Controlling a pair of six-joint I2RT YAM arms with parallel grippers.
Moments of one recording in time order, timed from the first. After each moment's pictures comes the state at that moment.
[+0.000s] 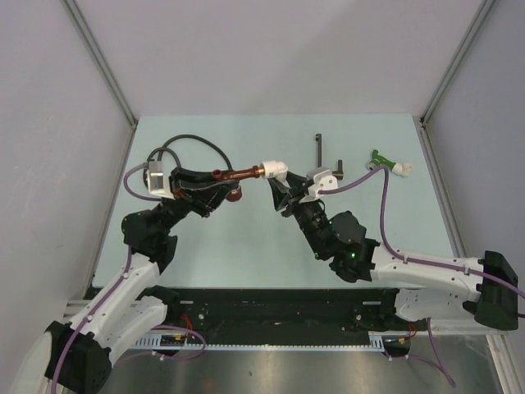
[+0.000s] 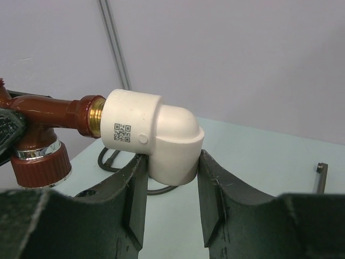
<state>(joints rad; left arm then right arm) -0.37 0.82 0.52 1.02 0.62 -0.73 1.22 1.14 0.83 0.69 0.69 -0.09</state>
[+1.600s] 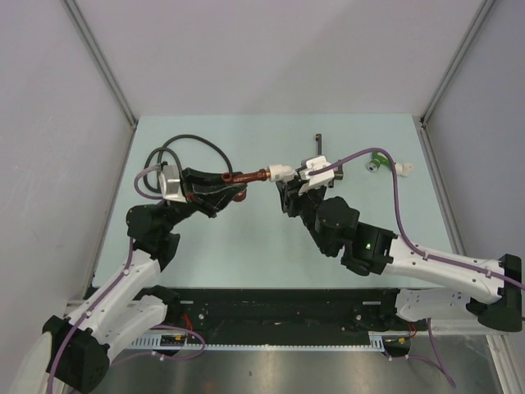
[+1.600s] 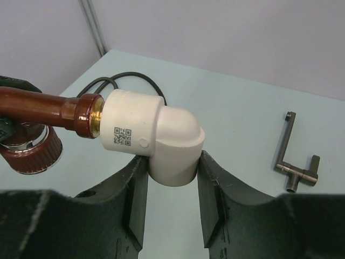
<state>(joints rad) -0.41 0.85 0.55 0.93 0.69 -0.49 1.23 1.11 1.04 0.10 0.78 0.08</state>
